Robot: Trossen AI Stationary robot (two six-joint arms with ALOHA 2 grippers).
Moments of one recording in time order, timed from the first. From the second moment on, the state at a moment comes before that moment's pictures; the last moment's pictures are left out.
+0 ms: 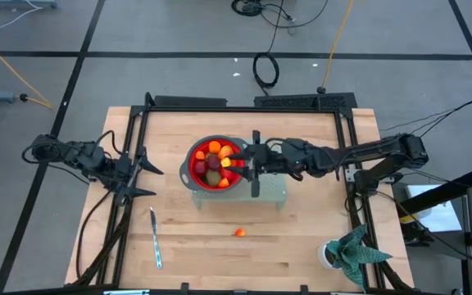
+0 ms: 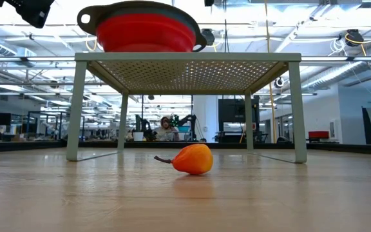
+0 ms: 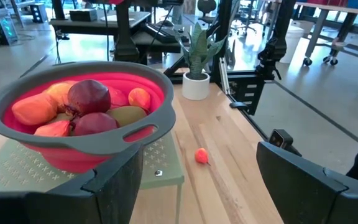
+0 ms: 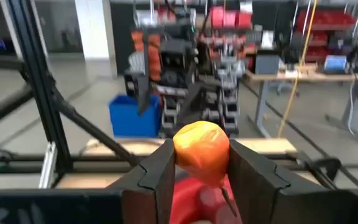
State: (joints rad) left arm -0.36 0.28 0.57 -0.49 -0.10 -0.08; right arm 0.08 1.49 1.16 0.33 0.08 0.02
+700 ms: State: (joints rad) left arm -0.36 0.28 0.57 -0.49 -0.10 -0.09; right arm 0.06 1.61 1.19 0.20 0.00 0.02
